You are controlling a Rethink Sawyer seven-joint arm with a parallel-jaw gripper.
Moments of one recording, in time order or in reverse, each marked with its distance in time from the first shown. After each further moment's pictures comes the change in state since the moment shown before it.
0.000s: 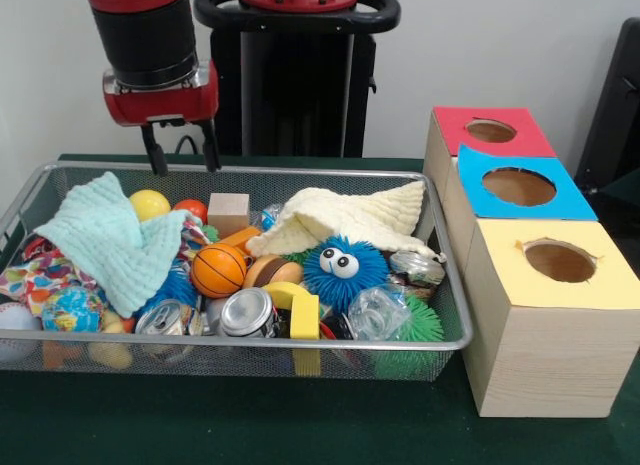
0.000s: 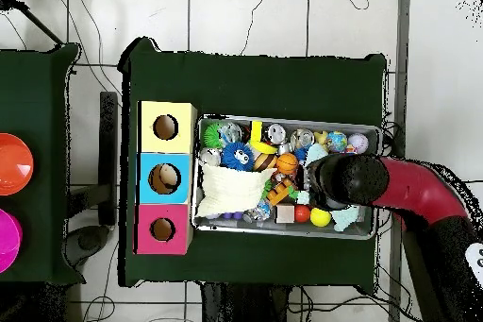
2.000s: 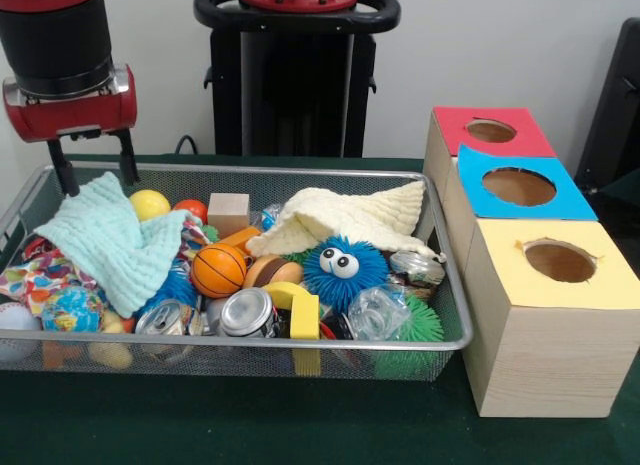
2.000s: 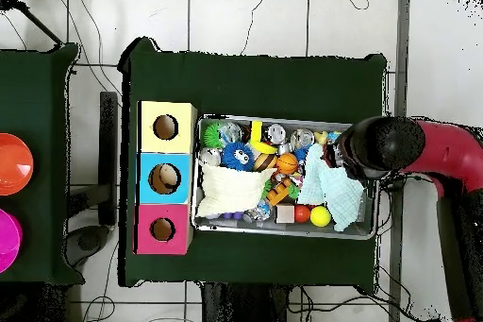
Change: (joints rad) arm -0.043 0.072 0.108 -0.252 -0.144 0.210 -0.210
